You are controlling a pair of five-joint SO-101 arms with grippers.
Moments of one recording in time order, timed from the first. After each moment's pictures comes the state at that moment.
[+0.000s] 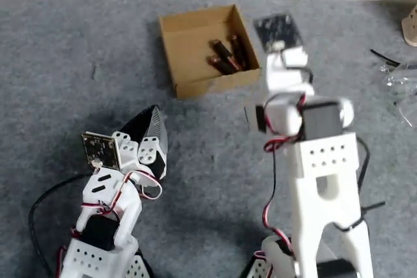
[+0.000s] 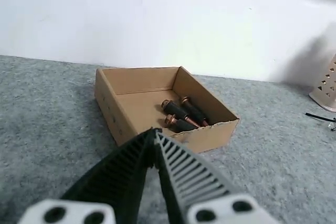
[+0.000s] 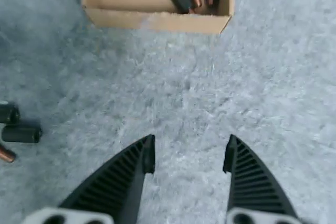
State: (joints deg) left arm 12.3 -103.6 95.9 22.8 17.7; right arm -15.2 -32.8 13.1 82.9 8.6
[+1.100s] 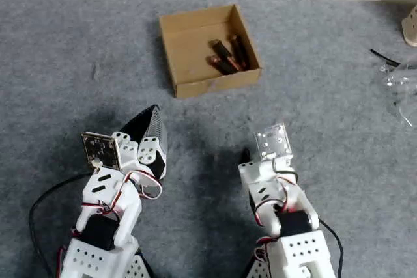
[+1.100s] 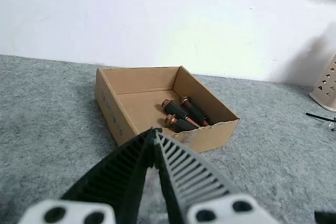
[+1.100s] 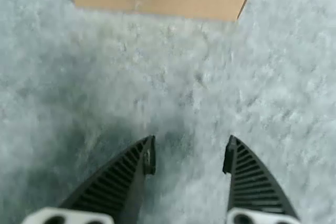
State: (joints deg) left arm 12.3 -103.6 95.9 22.8 17.7; right arm -15.3 -86.8 95.6 31.3 8.4
